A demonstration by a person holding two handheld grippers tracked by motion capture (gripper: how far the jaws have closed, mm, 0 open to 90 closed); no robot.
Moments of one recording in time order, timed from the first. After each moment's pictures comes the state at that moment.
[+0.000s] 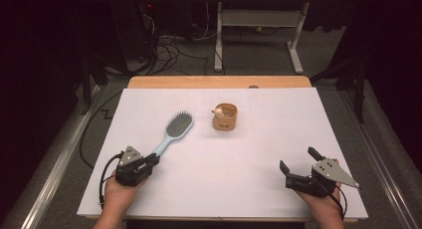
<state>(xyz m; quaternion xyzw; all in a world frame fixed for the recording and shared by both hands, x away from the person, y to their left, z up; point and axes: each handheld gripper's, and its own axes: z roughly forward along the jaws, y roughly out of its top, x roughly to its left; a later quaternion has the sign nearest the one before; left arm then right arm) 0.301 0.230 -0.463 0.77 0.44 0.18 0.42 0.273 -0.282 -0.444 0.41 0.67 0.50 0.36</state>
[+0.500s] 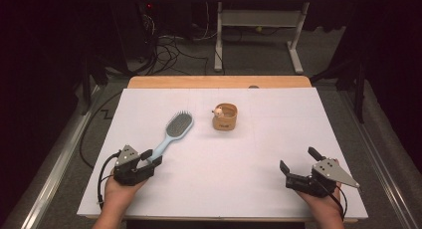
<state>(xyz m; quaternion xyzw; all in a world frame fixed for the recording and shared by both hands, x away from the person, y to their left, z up) 0.299 0.232 -0.459 0.77 0.43 0.19 0.44 0.273 -0.282 -0.444 0.41 0.67 0.50 0.36</state>
